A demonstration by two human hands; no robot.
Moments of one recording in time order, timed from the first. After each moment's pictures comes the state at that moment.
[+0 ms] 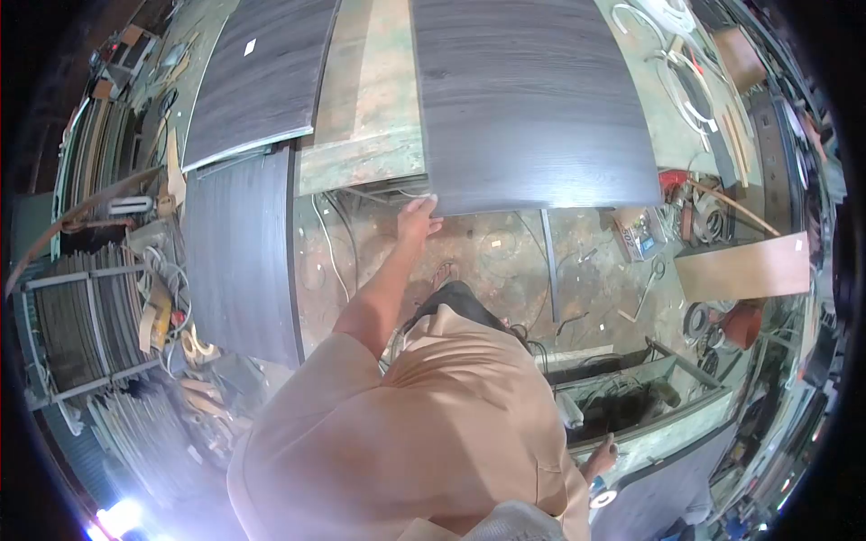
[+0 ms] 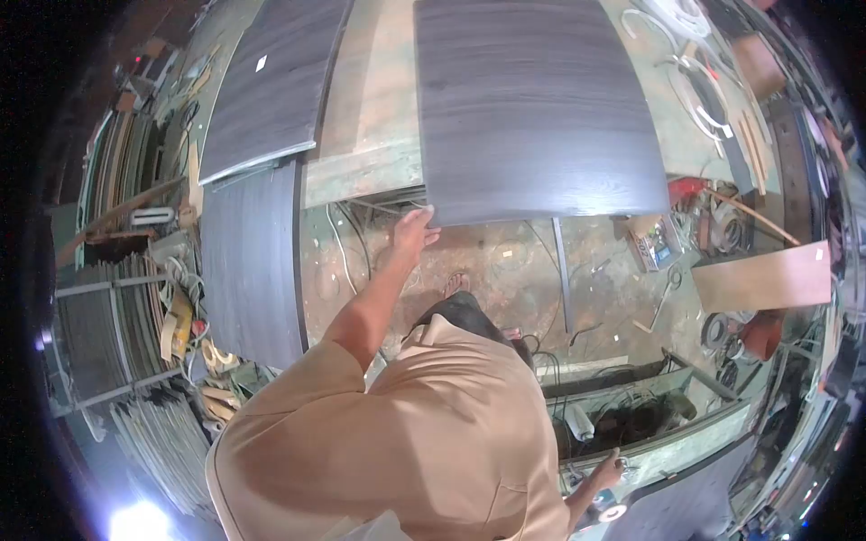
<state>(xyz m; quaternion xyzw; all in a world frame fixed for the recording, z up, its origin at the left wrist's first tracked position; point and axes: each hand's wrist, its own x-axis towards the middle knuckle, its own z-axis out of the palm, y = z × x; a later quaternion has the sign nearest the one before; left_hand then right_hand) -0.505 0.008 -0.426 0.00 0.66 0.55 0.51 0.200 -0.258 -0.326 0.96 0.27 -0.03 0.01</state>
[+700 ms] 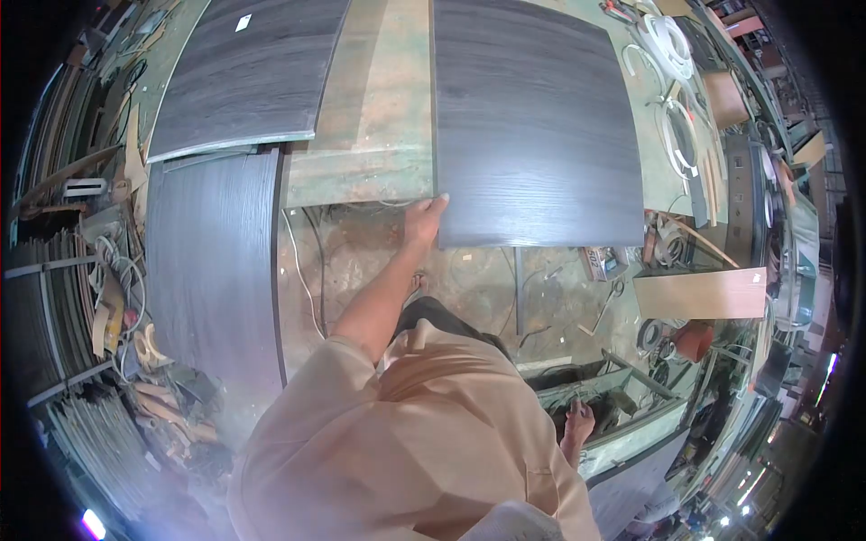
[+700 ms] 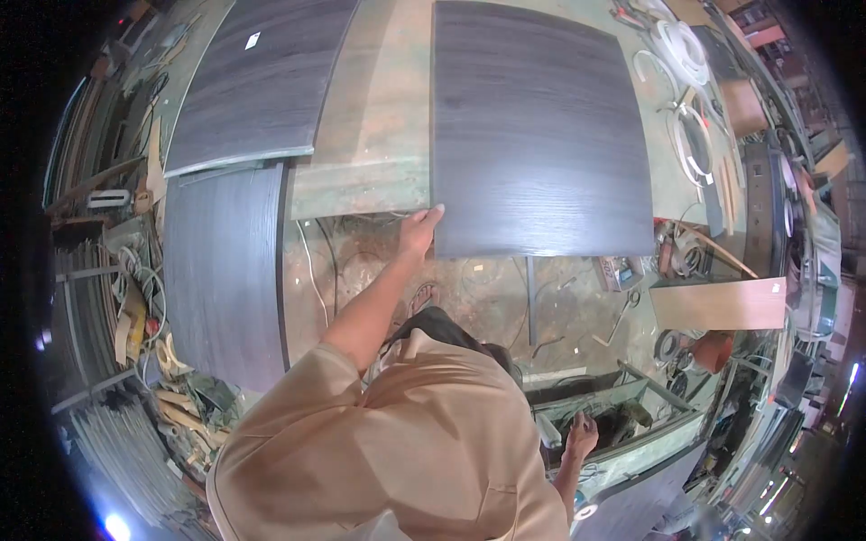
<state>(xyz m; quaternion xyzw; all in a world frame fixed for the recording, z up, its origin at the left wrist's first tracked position) -0.534 0.064 -0.449 0.09 0.71 0.51 0.49 0.041 -0.133 -0.306 0.87 0.38 -0.28 -0.15</state>
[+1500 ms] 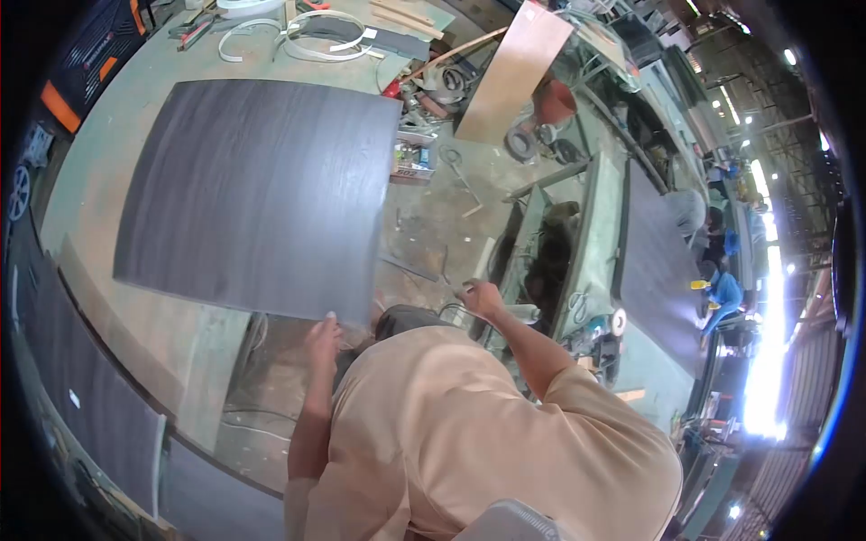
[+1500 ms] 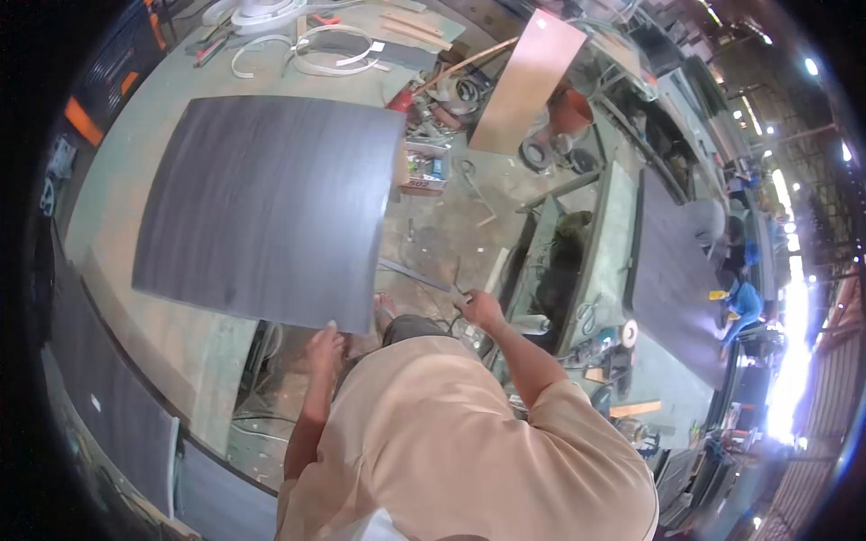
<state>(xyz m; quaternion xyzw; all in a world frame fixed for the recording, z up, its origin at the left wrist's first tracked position) -0.388 0.040 -0.450 0.21 0.61 0.30 0.70 -0.008 -0.049 -0.346 0.87 0.38 -0.31 -0.02</state>
